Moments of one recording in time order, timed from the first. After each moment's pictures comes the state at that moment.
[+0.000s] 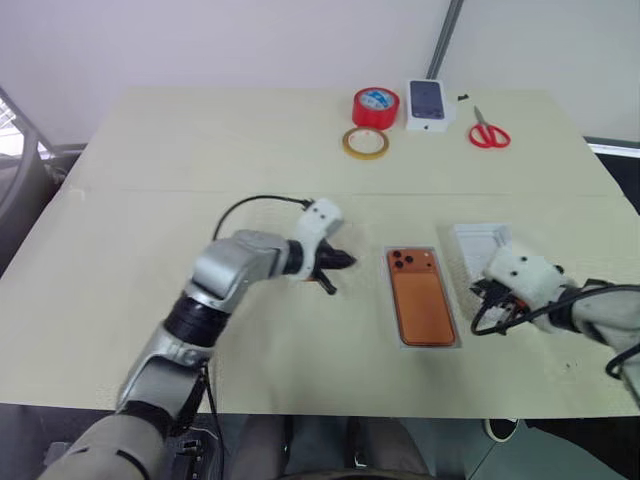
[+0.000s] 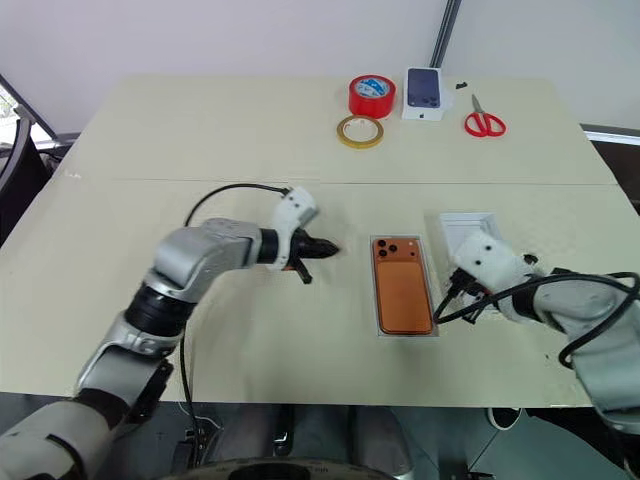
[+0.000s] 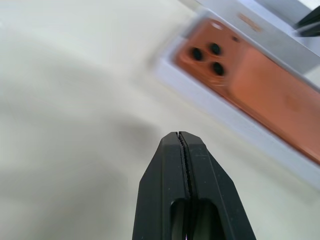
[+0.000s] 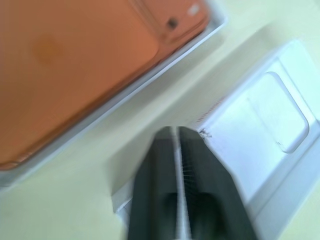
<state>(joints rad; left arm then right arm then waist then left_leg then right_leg) -0.68 0.37 -0.28 -0.06 -0.40 0.98 -0.69 -0.03 -1.00 -0.25 -0.65 0.18 1.02 0.87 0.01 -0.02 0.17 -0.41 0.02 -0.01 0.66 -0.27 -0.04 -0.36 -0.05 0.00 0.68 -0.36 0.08</state>
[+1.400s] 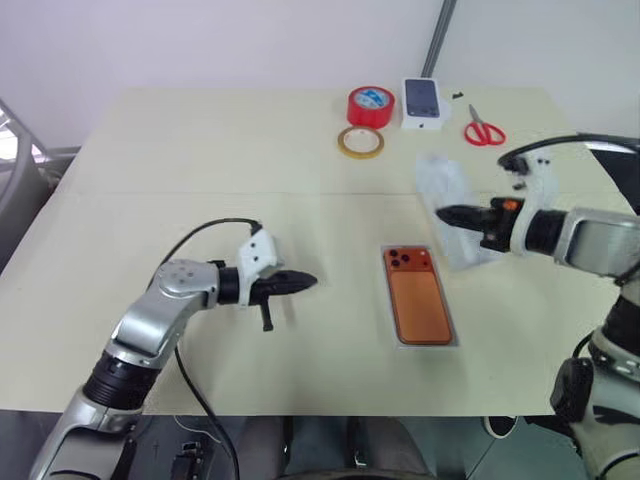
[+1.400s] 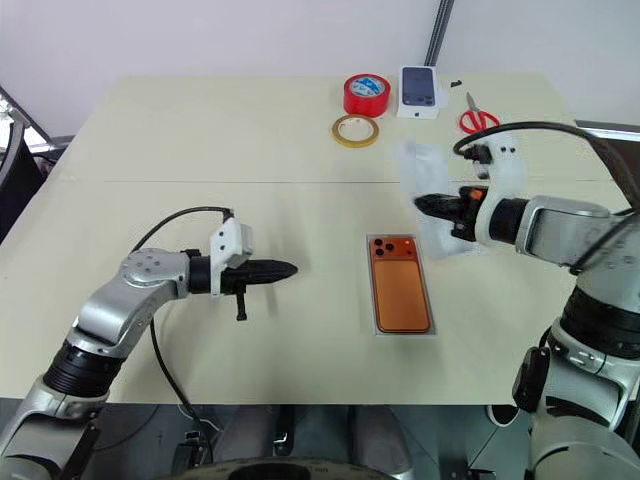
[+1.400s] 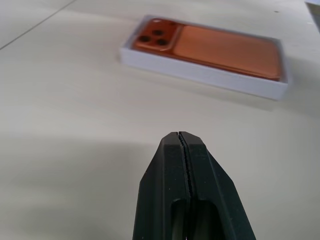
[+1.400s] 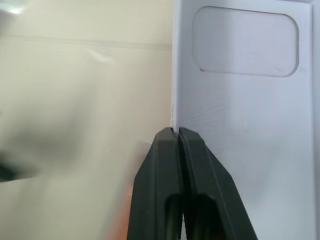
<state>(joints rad) -0.37 0.59 -0.18 -0.18 -0.35 0.46 -0.99 -0.65 -0.67 -0.47 -0.22 1.20 1.57 0.18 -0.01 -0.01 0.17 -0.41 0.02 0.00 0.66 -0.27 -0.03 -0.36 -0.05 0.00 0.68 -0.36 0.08</state>
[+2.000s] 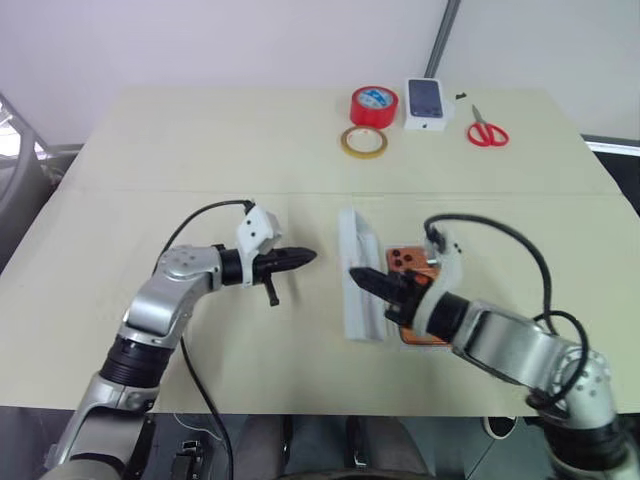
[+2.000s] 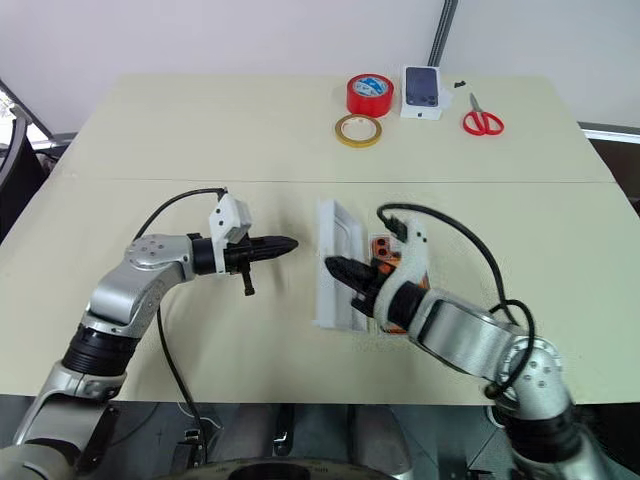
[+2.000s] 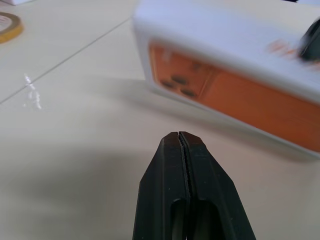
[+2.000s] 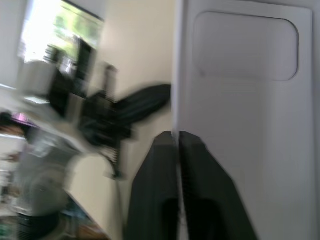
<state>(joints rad) -0.44 0.50 -0.18 -0.10 -0.35 0.45 -0.96 -0.12 -0.66 0.01 -0.62 1.96 0.77 -0.64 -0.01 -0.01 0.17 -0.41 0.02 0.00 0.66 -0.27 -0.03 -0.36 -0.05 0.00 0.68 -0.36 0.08</state>
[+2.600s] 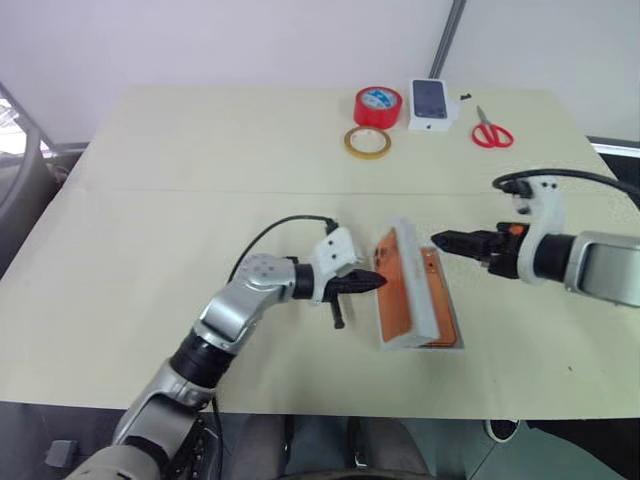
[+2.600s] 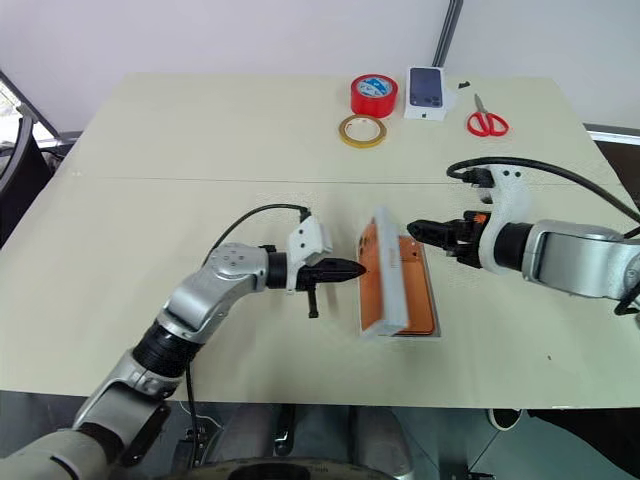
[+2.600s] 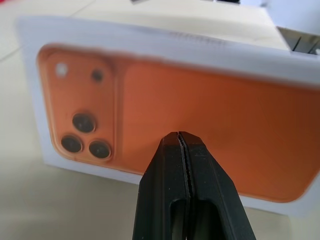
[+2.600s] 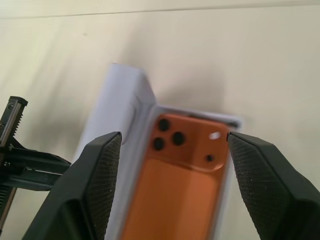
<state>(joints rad) -0.53 0.25 -0.41 -0.05 -0.23 0.47 -0.88 -0.37 -1.20 -0.12 -0.28 1.81 1.06 -0.29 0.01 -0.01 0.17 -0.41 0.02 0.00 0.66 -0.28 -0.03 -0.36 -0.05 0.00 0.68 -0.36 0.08</state>
